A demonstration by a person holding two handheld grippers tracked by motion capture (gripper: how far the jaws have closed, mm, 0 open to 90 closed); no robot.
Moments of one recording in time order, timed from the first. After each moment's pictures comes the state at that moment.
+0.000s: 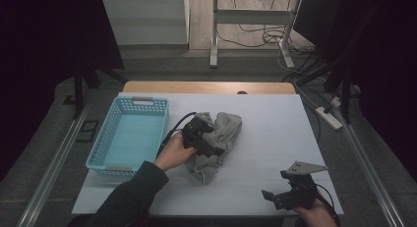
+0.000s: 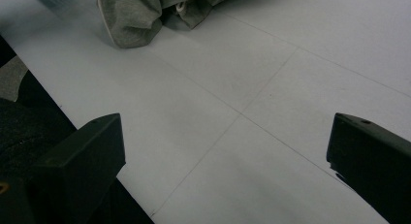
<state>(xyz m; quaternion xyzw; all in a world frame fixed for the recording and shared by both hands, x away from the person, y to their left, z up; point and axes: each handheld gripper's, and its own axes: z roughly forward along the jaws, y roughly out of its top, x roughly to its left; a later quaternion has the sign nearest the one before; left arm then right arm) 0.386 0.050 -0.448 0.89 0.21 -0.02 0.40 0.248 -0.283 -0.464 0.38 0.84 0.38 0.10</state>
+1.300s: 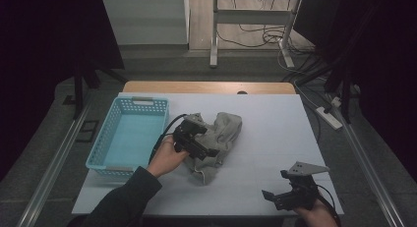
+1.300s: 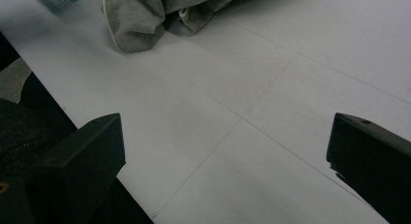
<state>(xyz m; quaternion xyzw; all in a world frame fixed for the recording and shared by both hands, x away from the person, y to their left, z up) 0.363 0.071 -0.436 0.88 0.24 0.00 0.42 0.246 -0.284 -0.463 0.37 0.84 0.39 0.10</state>
